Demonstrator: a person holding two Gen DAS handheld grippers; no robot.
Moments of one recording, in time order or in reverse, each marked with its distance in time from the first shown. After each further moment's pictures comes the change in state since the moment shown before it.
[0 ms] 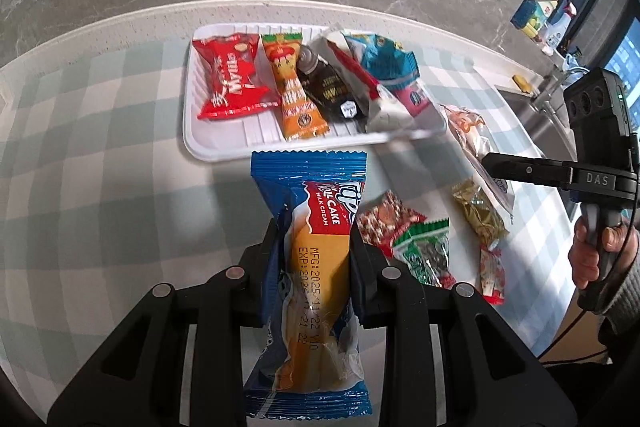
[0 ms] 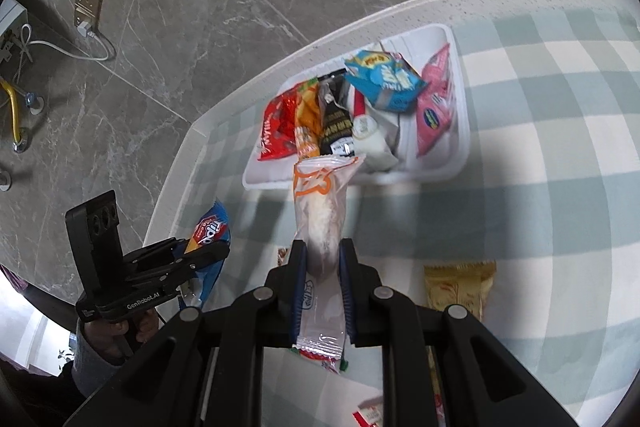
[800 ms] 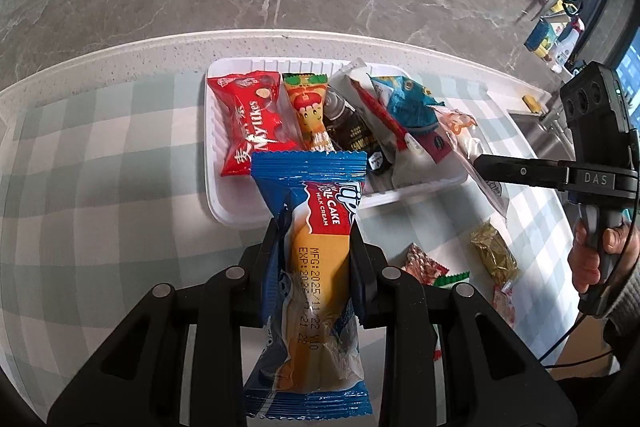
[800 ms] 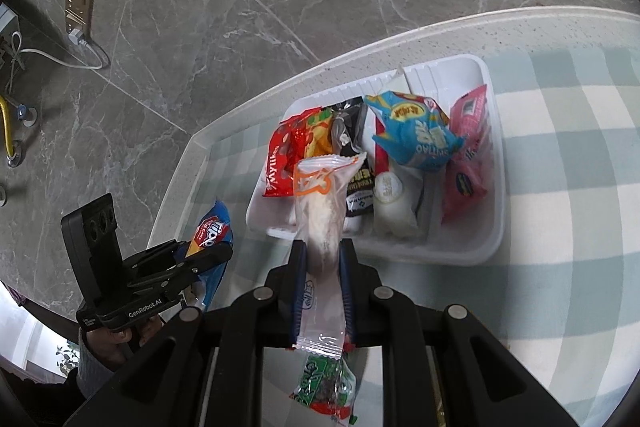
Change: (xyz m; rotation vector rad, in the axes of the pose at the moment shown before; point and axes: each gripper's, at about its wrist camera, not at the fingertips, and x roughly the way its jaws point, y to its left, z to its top) left arm 0.009 0.022 0.043 -0.018 -0.045 0.022; right arm 0.025 0.011 0.051 -0.026 0.008 0.005
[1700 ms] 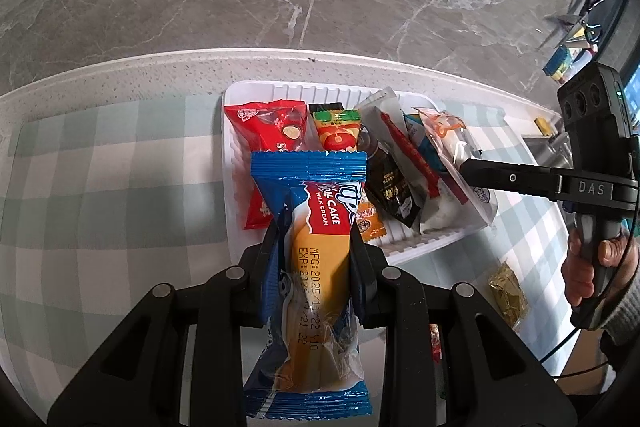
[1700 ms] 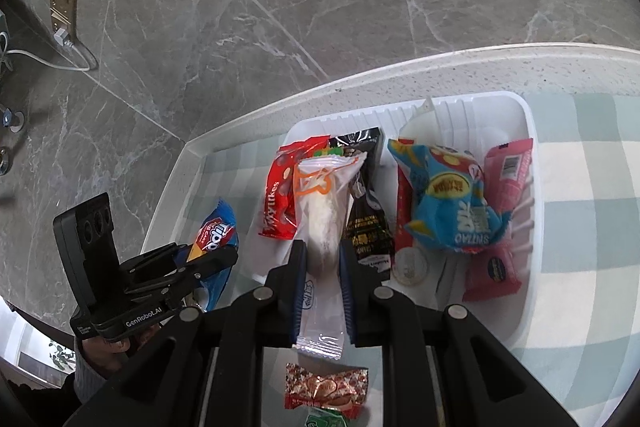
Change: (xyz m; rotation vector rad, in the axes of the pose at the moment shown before) left arm 0.024 0.026 0.040 -0.051 -0.020 0.011; right arm 0.038 0.007 0.044 -0.036 0.012 -0.009
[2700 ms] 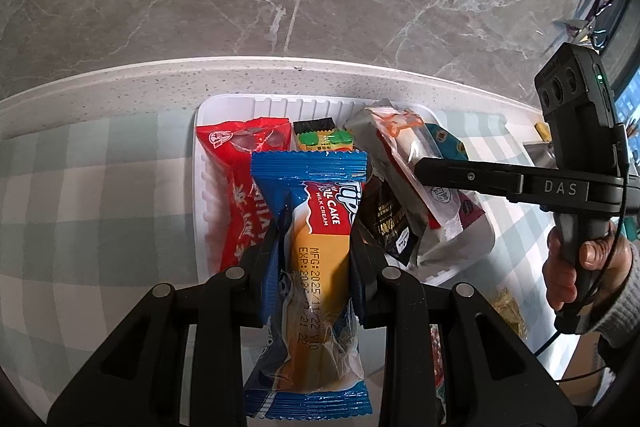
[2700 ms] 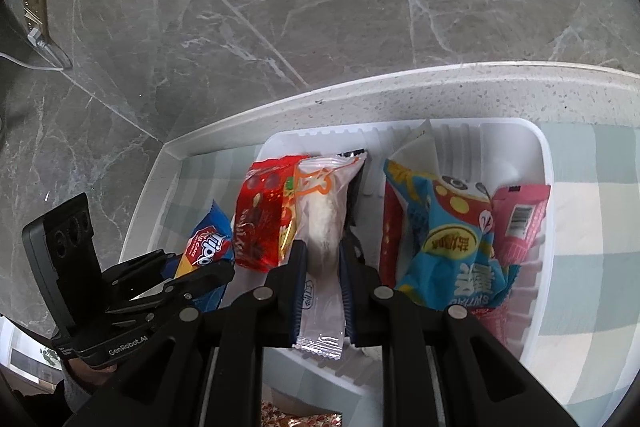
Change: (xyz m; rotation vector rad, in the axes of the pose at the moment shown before) left arm 0.033 -0.009 0.025 -0.014 0.003 -0.016; right arm 0.033 -0.013 0.033 -0.018 0.029 -0.052
